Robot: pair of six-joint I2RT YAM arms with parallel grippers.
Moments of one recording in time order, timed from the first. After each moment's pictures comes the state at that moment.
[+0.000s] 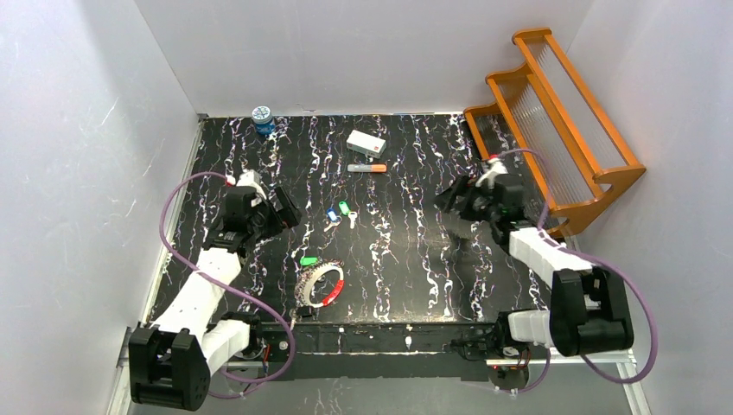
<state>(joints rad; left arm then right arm) -0.13 1.02 0.65 -0.29 0.07 -0.50 0.10 1.25 0.56 0.23 -0.41 0.52</state>
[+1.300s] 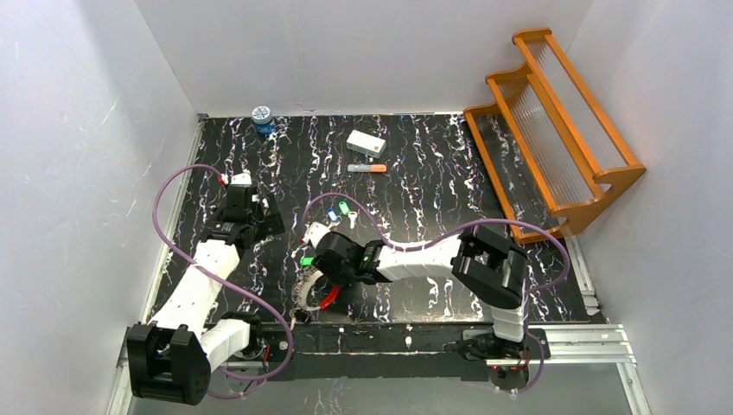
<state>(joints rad) -0.13 1.04 0.73 -0.57 -0.24 -0.34 1.25 1.90 1.18 -0.17 0.21 0.16</state>
